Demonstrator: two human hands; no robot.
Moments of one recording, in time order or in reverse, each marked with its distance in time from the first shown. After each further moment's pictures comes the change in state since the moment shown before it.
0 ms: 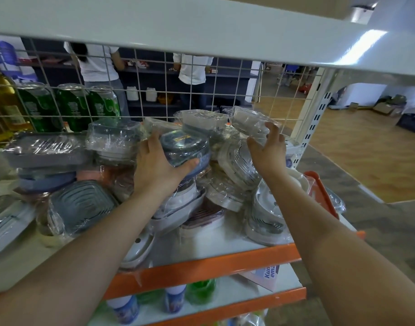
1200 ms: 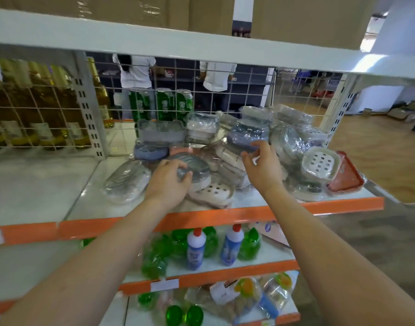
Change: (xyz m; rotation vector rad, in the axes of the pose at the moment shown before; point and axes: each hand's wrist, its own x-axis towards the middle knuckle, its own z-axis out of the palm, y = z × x) left_hand -0.105 -0.105 -0.173 0.105 -0.147 0.034; right_hand -0.201 -0.131 0.042 -0.006 -0.082 -0.157
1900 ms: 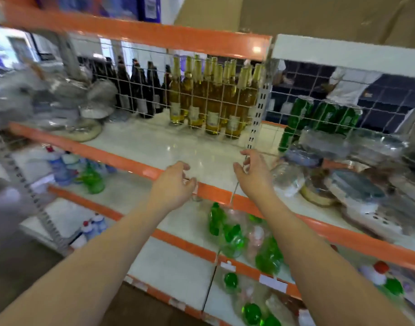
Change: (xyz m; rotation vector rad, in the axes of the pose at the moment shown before) left_hand -0.129 -0.216 -0.240 0.120 0.191 -0.372; right_hand -0.134 -0.262 0.225 0.179 -0.427 -0.228
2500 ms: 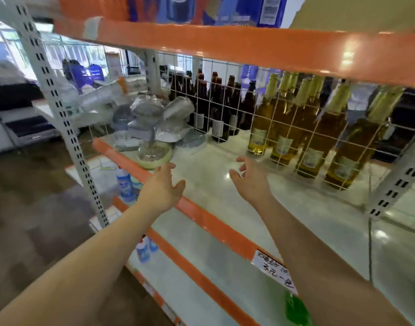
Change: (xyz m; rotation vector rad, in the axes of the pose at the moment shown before) left_hand 0.157 -0.187 -0.118 0.136 0.196 -0.318; right_hand 0.164 -0.122 0.235 0.111 -0.325 -0.165
